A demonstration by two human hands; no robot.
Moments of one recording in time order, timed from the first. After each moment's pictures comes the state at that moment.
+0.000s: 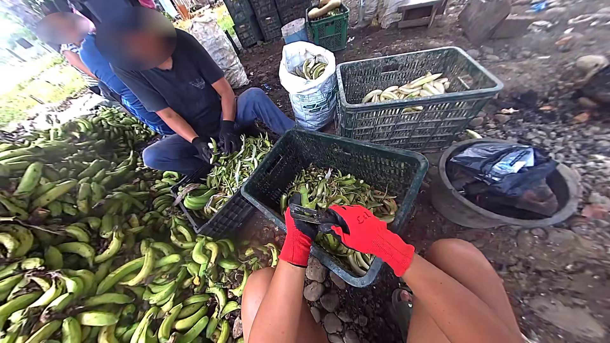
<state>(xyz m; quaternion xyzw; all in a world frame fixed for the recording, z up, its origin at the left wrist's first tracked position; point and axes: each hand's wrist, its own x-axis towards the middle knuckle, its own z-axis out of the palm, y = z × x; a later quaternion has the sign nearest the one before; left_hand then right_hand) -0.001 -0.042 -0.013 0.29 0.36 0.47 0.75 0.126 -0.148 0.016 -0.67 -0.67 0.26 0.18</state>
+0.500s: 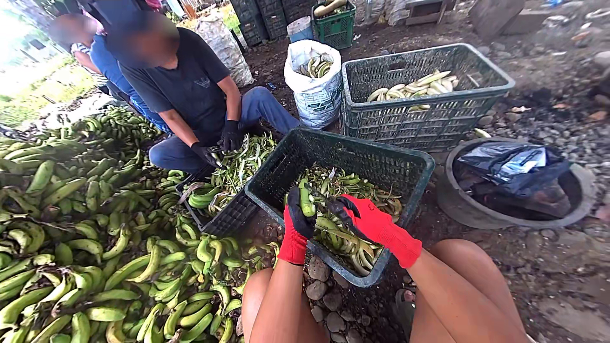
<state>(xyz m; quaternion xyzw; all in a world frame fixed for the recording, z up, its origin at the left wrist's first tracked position) -0.004 -0.029 -0.006 0.42 0.43 0.46 0.66 0.145 -0.140 0.007 -0.66 -0.57 0.36 0.32</state>
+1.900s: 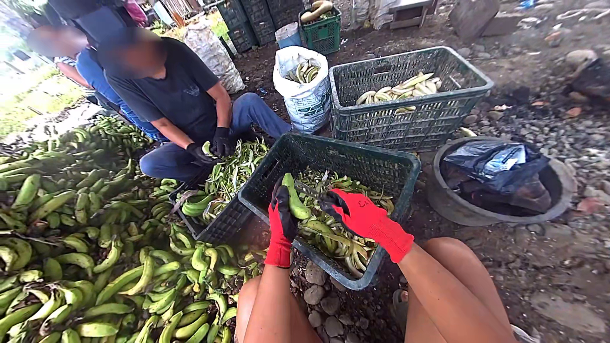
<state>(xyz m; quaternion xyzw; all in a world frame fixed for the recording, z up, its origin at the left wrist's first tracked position) -0.020 -0.013 -0.007 0.54 0.35 0.49 0.58 0.151 -0.131 0.013 -0.70 -0.59 0.29 0.28</state>
